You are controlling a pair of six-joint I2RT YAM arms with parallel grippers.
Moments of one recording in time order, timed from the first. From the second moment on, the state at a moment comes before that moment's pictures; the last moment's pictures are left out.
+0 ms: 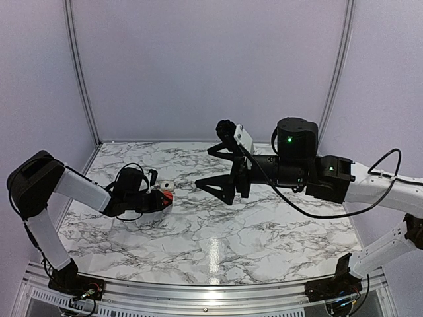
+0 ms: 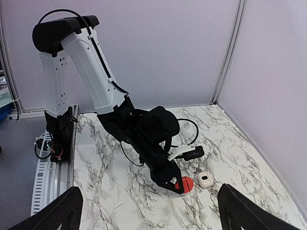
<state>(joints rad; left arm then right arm) -0.57 1.73 0.66 0.42 0.25 -0.63 1.07 1.29 1.15 -0.04 -0.23 -0.14</state>
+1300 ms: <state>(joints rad) -0.53 1.28 0.83 -0.14 -0.10 -0.45 0.88 1.18 0.98 -0.06 -0.16 0.02</state>
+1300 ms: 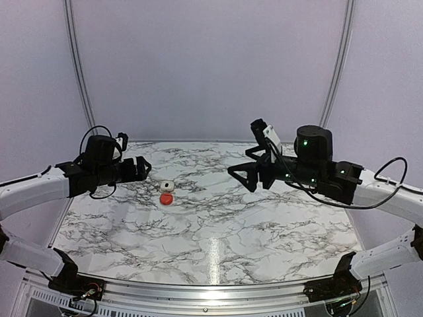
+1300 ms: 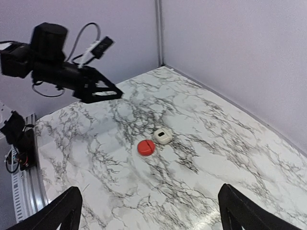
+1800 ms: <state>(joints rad) -0.14 1.07 0.73 -0.26 -0.05 -0.49 0.27 1.09 0.67 -0.02 -0.15 0.28</state>
